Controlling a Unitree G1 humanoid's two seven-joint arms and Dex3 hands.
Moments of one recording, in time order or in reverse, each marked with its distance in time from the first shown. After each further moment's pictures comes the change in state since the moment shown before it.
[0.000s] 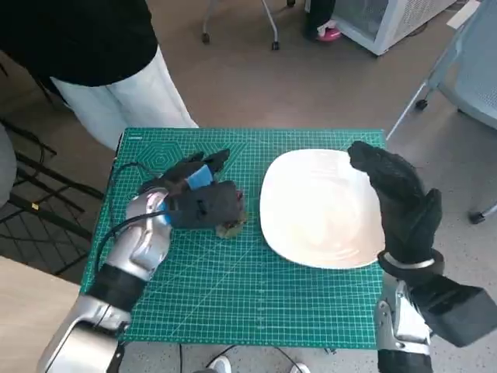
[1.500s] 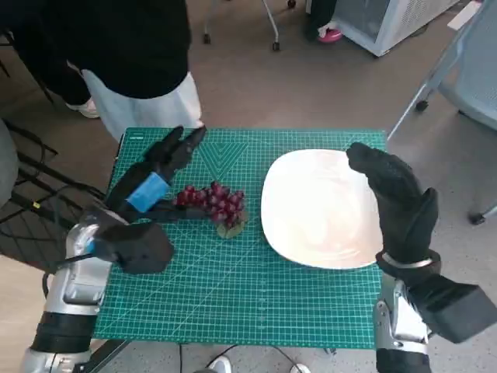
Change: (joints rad) left arm 0.360 0.125 0.311 -0.447 -0.121 -0.416 0.097; right arm -0.009 0.002 0.002 0.039 -0.001 -0.011 0.000
